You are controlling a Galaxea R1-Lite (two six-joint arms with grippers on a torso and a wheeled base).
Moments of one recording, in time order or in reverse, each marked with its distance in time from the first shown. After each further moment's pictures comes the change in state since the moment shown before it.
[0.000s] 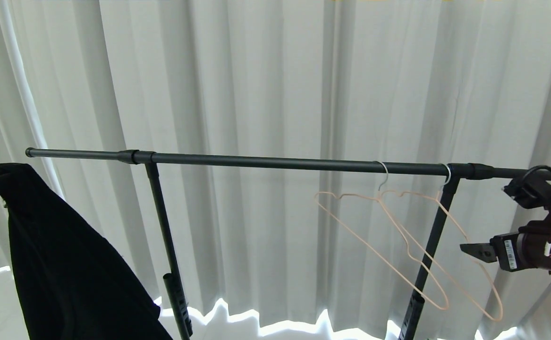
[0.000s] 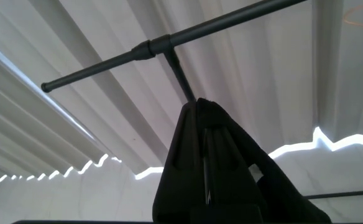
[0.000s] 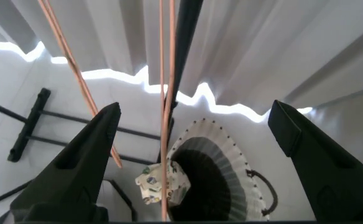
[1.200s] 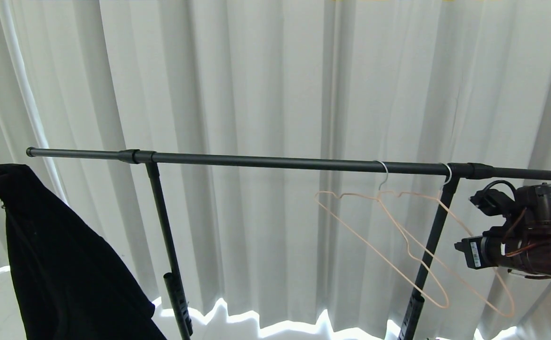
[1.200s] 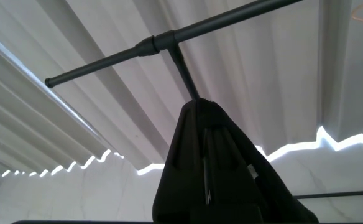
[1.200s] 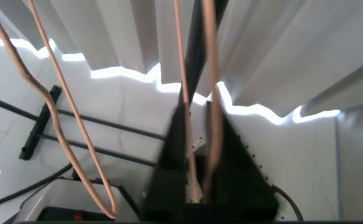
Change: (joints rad) left arm 0.013 0.001 0.002 0.000 0.000 0.001; right arm -0.035 0.243 0.026 -0.244 0.094 0.001
